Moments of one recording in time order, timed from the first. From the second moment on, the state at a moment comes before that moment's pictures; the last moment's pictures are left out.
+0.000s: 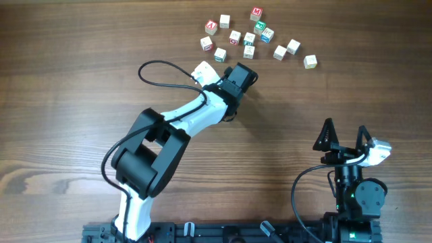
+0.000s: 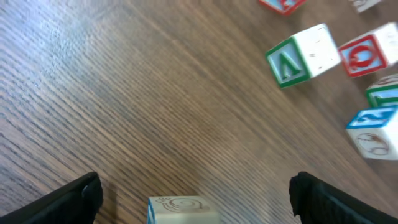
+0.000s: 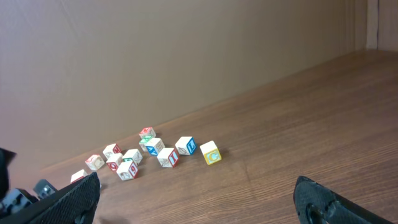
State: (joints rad) left arm -0.66 2.07 1.34 -0.34 -0.51 -1.31; right arm -0.08 0.02 0.01 0.00 0.01 0.35
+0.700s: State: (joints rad) left arm -0.66 1.47 1.34 -0.98 -0.61 -0.89; right arm -0.08 0.02 0.01 0.00 0.01 0.35
